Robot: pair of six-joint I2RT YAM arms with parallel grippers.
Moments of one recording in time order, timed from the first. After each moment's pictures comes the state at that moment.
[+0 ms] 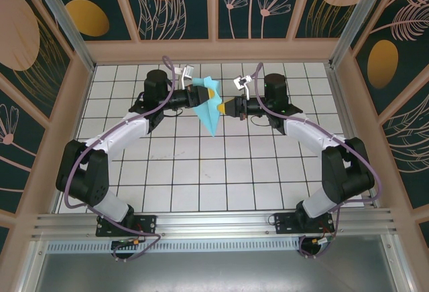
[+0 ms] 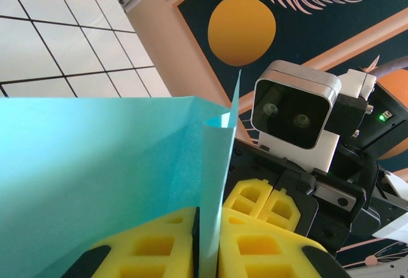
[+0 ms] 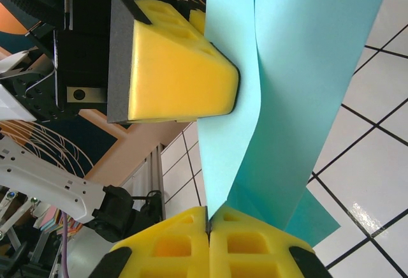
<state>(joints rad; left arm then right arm) -0.42 1.58 1.09 0.27 0.83 -0.82 0.41 1.55 1.01 0.21 -1.08 0.44</state>
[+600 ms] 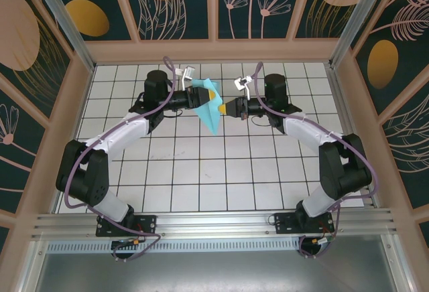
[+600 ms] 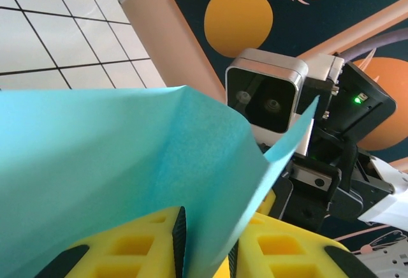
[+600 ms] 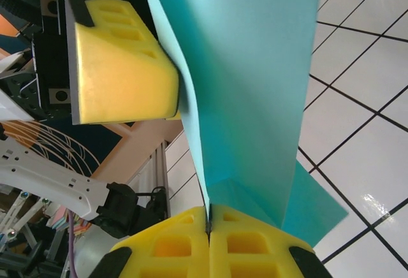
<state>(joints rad) -0.42 1.58 1.08 0.26 0.86 -0.81 0.39 1.59 1.01 0.22 -1.12 0.46</state>
